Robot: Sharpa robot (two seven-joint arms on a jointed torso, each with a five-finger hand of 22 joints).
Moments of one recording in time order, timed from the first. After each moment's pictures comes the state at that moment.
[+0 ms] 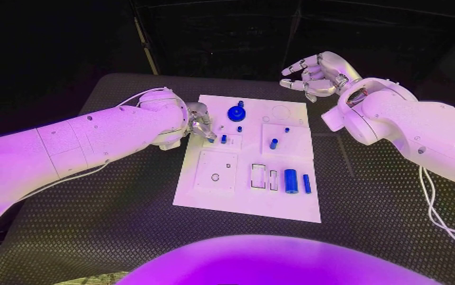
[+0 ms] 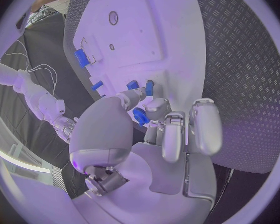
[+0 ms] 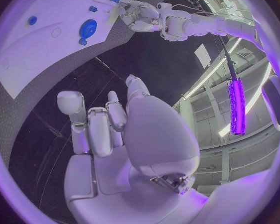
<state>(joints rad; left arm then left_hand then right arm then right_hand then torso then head) 1.10 -0.71 0.04 1.39 -1.22 0.12 -0.53 1.12 -0.15 0.66 0.07 0.15 0.96 0.04 0.60 0.59 1.32 -0.04 1.14 0.96 1.47 -0.09 1.57 1.31 0.07 1.47 0.02 1.32 1.31 1.06 -0.82 0.20 1.50 -0.95 -0.37 0.00 1.45 -0.04 -0.12 0.24 0.43 0.87 0.16 0.22 0.07 1.32 0.07 1.27 1.20 1.46 0.00 1.42 1.27 0.12 1.18 0.11 1.23 0.87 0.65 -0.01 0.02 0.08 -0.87</state>
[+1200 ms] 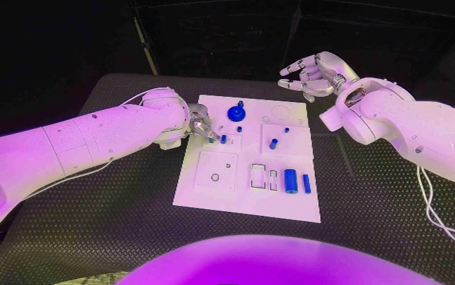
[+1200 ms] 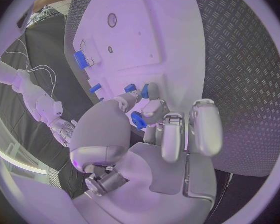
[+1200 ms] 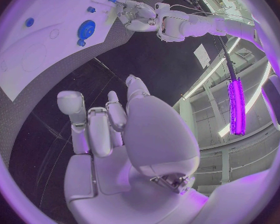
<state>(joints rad) 1.11 -0.68 0.03 1.35 -1.21 0.17 -0.53 1.00 -0.15 0.54 0.12 0.14 1.01 0.02 0.60 0.54 1.35 -0.05 1.17 1.00 1.47 -0.09 1.57 1.31 0.07 1.47 0.02 1.33 1.31 1.06 -0.81 0.20 1.49 -0.95 -0.37 0.00 1.45 -0.04 -0.12 0.24 0.43 0.87 0.16 0.22 0.07 1.32 0.07 1.27 1.20 1.46 0.00 1.42 1.27 0.12 1.18 0.11 1.23 0.87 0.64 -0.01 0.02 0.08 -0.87</state>
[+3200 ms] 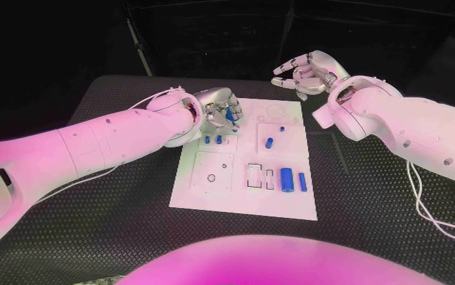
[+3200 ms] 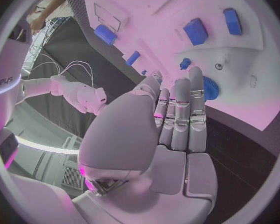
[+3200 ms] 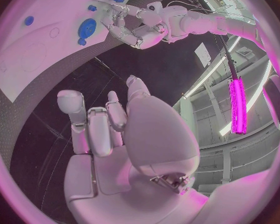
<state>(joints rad) 1.11 -0.59 0.00 1.28 -1.29 -0.18 0.00 1.53 -0.13 0.13 0.17 0.14 0.92 0.14 0.22 0.15 0.93 0.11 0.38 0.16 1.20 0.03 0.93 0.72 0.18 1.17 0.13 0.45 0.68 1.06 -0.79 0.20 1.46 -0.94 -0.37 0.01 1.44 -0.03 -0.13 0.25 0.44 0.87 0.16 0.22 0.07 1.32 0.07 1.27 1.19 1.46 0.00 1.41 1.27 0.12 1.18 0.11 1.22 0.86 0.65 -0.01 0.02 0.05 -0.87</state>
